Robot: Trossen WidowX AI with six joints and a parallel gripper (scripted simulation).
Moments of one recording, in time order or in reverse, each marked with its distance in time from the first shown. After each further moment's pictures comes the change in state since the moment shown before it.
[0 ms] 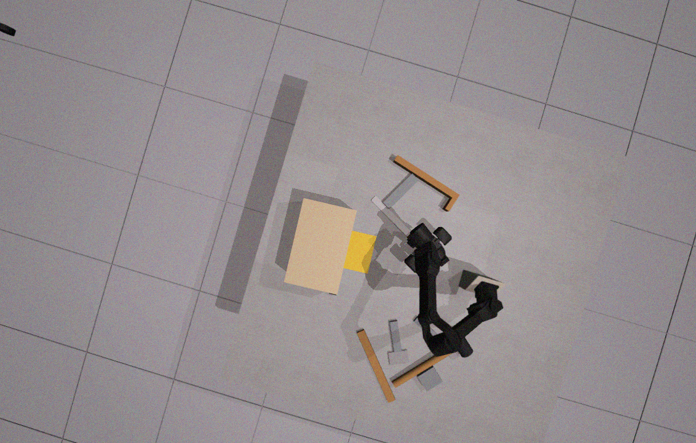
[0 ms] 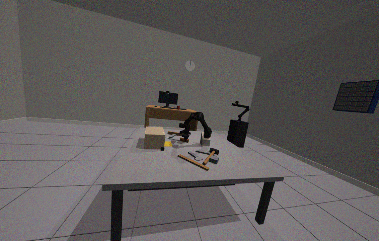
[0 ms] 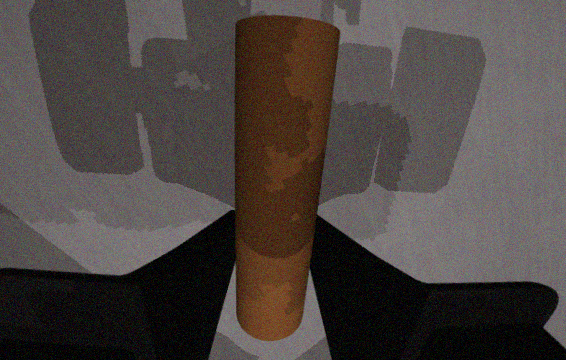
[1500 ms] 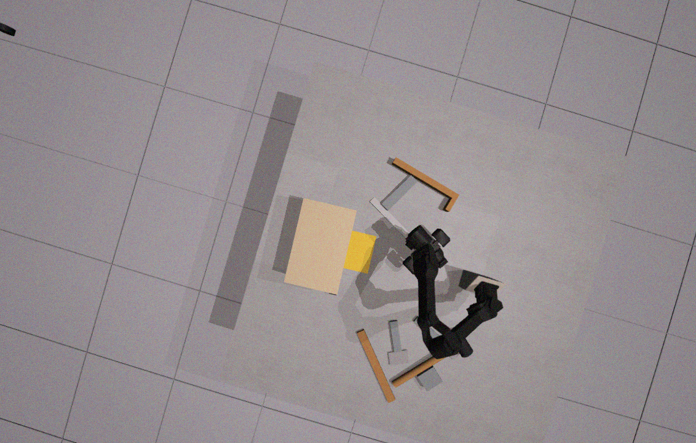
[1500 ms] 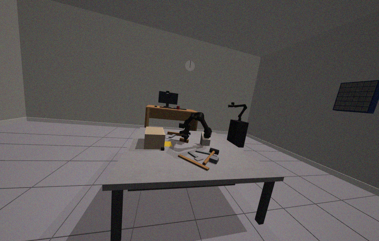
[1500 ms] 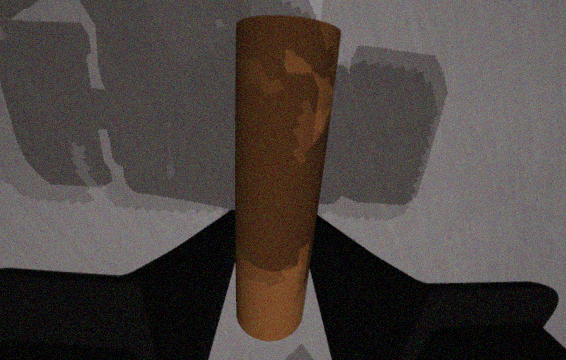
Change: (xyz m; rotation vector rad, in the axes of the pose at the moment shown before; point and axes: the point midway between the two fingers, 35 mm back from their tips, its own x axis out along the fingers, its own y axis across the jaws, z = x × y) arm 0.000 0.009 -0.001 0.002 0.000 0.001
